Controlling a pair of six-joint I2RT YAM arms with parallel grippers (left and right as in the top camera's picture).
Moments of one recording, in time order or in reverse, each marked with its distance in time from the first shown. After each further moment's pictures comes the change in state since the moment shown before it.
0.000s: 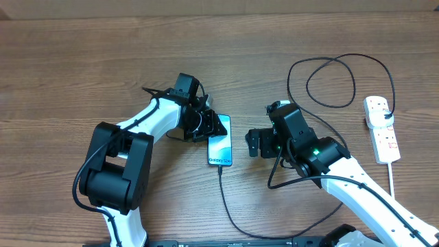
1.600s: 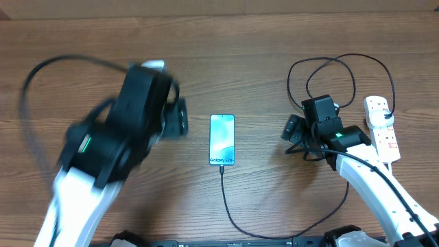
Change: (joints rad) left arm -0.146 -0.737 0.417 -0.695 -0.762 -0.014; right arm -0.274 0.055 0.001 -0.110 0.098 0.246
